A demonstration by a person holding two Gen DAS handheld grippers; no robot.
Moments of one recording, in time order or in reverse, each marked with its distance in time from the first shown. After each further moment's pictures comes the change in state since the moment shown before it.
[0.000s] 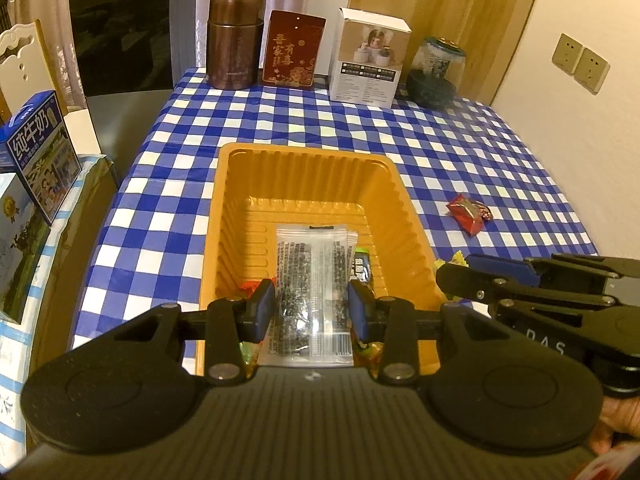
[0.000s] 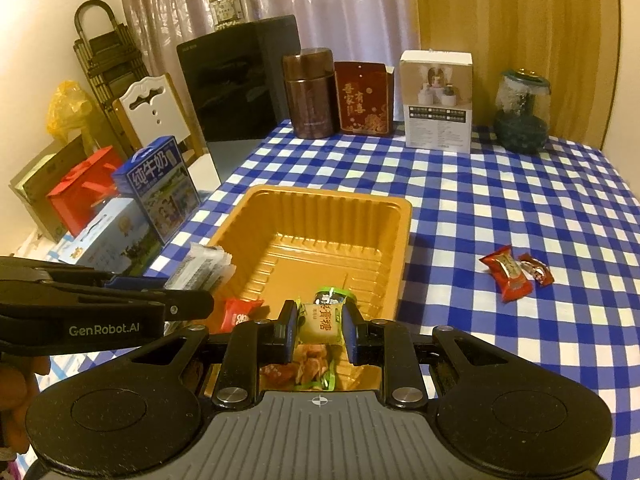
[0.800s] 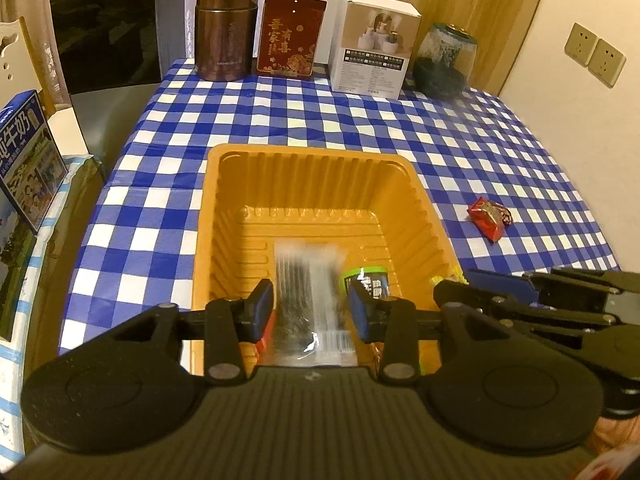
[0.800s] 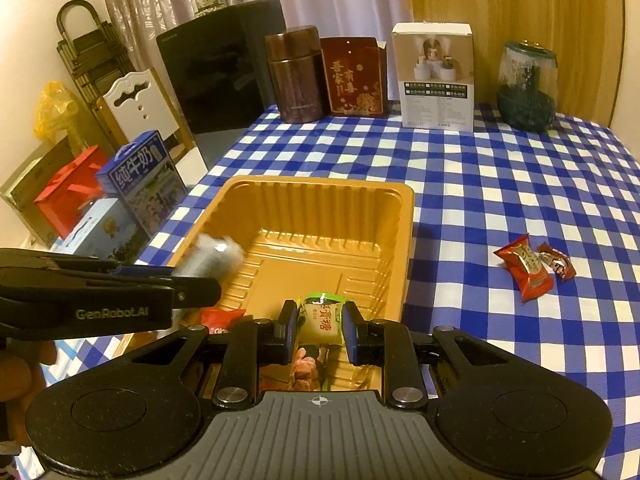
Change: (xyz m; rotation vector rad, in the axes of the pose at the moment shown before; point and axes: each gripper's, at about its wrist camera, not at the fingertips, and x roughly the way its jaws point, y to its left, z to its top) left arm 0.051 0.009 0.019 0.011 0.030 -0.009; right arm 0.042 -0.017 0.005 0.045 0.036 0.000
